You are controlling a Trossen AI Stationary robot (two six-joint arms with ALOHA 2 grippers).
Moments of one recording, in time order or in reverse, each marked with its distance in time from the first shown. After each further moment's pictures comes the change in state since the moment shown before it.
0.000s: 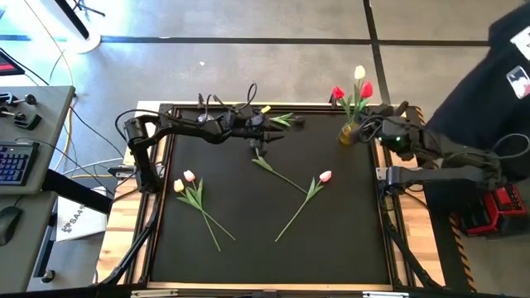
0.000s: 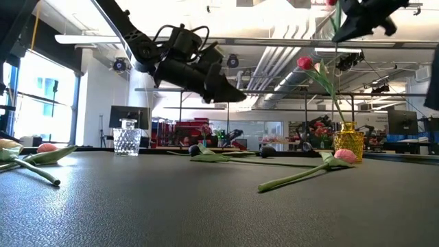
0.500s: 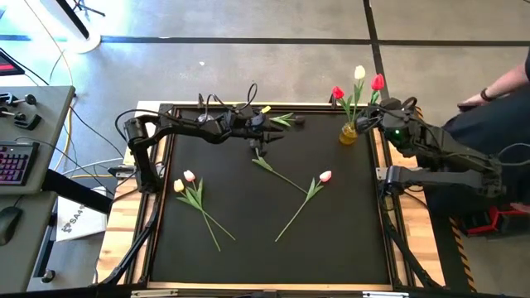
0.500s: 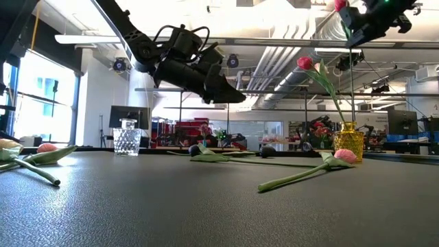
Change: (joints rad) left arm 0.000 0.000 0.000 -0.009 -0.002 0.000; right arm -0.136 0.001 0.027 -0.104 0.101 -0.025
